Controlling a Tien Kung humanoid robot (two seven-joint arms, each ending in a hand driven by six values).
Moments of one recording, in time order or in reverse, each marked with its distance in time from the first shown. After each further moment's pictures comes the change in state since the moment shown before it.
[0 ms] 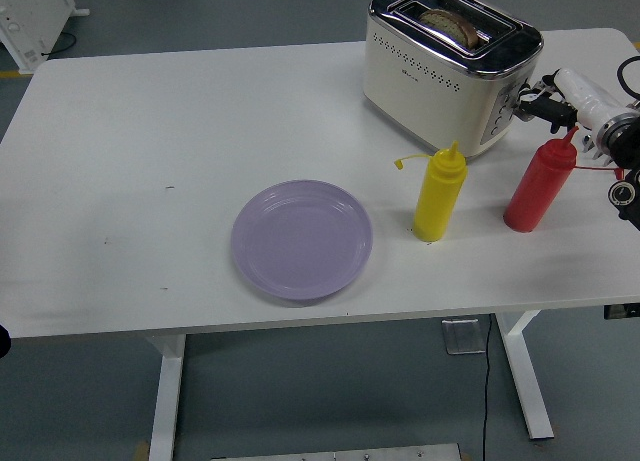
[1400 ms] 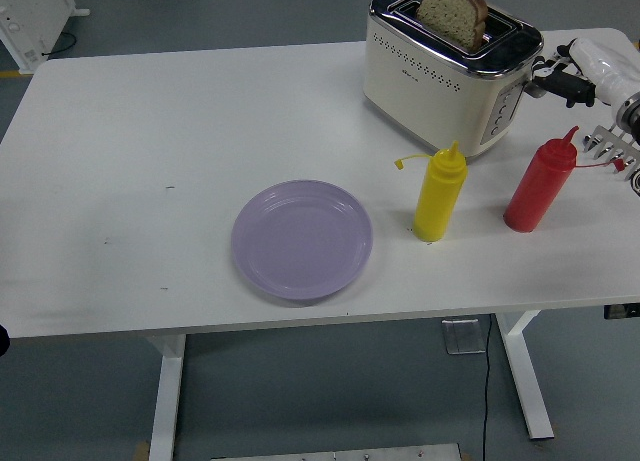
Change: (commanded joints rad) left arm -0.002 0.001 -0.001 -0.001 0.001 -0.001 -0.001; right arm 0.004 -0.046 0.039 0.082 -0.046 0.031 -0.006
